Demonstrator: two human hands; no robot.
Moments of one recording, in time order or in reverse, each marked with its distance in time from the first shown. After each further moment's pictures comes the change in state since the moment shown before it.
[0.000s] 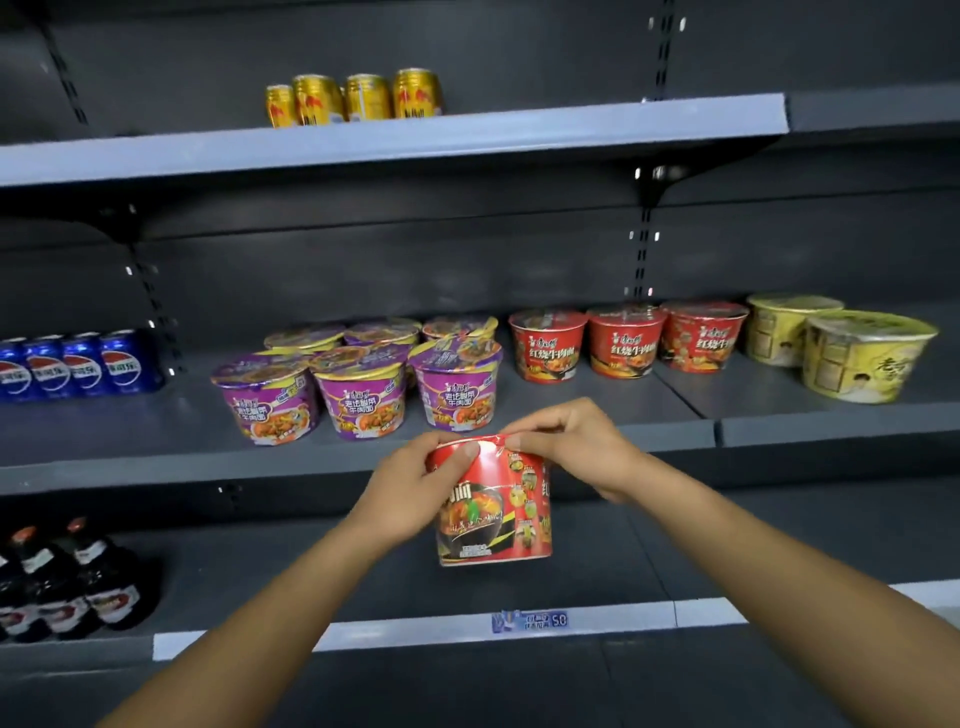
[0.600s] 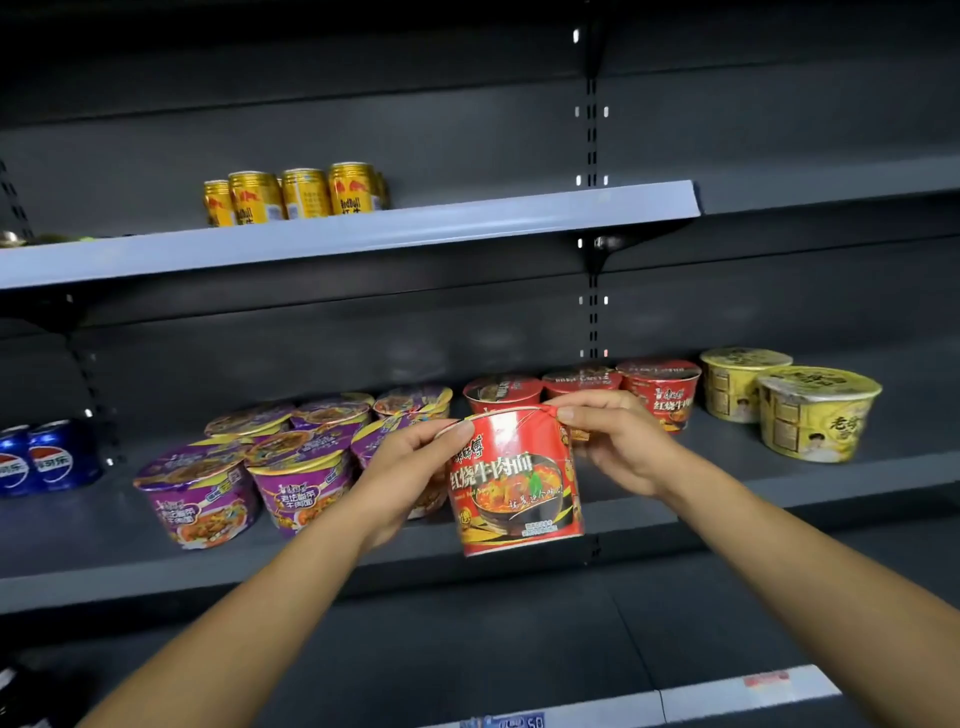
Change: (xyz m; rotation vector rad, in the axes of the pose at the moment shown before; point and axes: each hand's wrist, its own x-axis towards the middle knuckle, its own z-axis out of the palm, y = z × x) left_hand 0.073 0.087 0.020 -0.430 -0.114 0.020; right_hand 0.032 -0.011 -0.120 0.486 0.065 -0.124
